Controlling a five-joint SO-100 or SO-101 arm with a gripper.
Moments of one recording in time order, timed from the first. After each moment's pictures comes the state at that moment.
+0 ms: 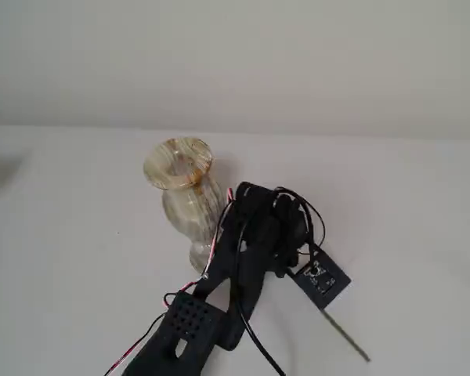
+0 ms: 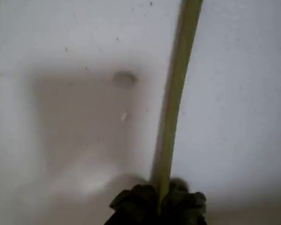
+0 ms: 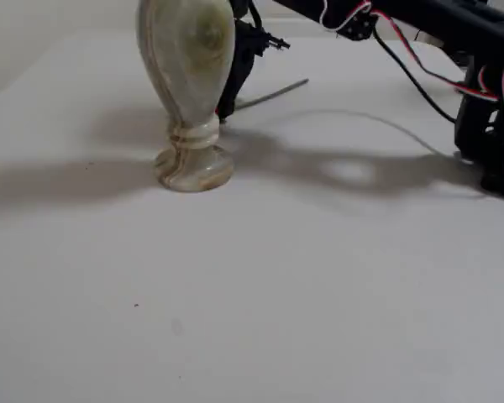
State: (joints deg) arm 8.8 16.8 -3.7 100.8 22.2
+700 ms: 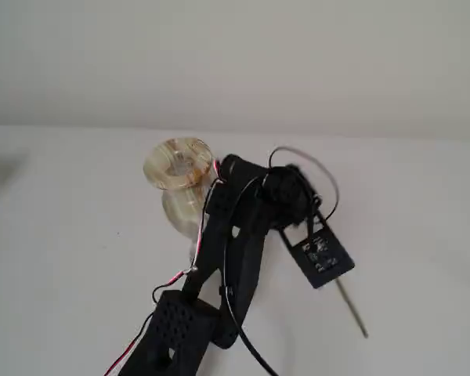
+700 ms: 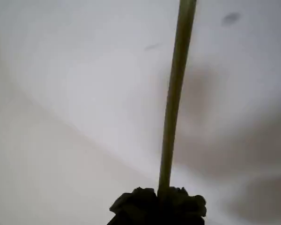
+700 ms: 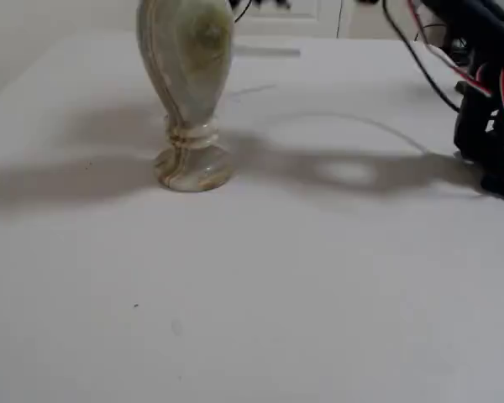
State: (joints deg) arm 14.9 39.0 -3.4 92.8 43.9
